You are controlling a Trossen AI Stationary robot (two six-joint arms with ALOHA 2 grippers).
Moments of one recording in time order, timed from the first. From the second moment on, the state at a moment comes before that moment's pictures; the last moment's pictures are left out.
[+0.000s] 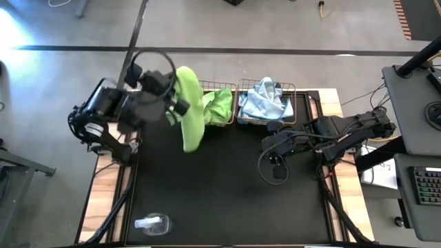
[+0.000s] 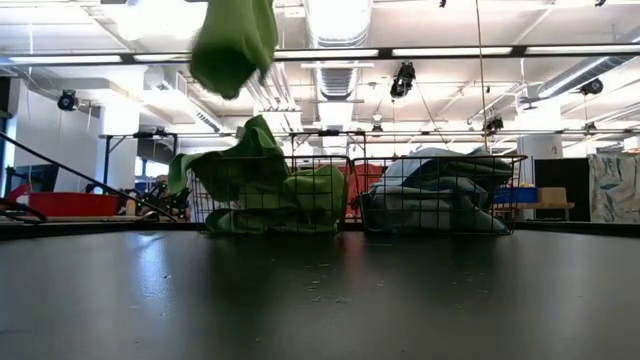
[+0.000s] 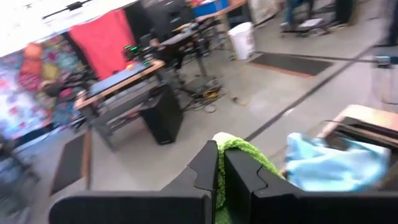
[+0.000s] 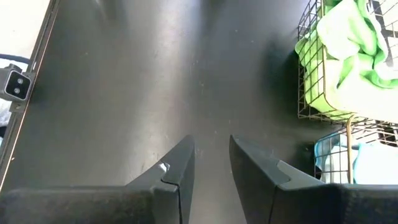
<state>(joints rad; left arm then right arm) -0.23 1.61 2.34 -1.32 -1.27 -0.27 0.26 1.36 1.53 -1.06 0.16 0.11</state>
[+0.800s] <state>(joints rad) 0.19 1.68 2.34 -0.79 -0.98 0.13 0.26 1.36 1.53 -0.94 0.16 0.14</state>
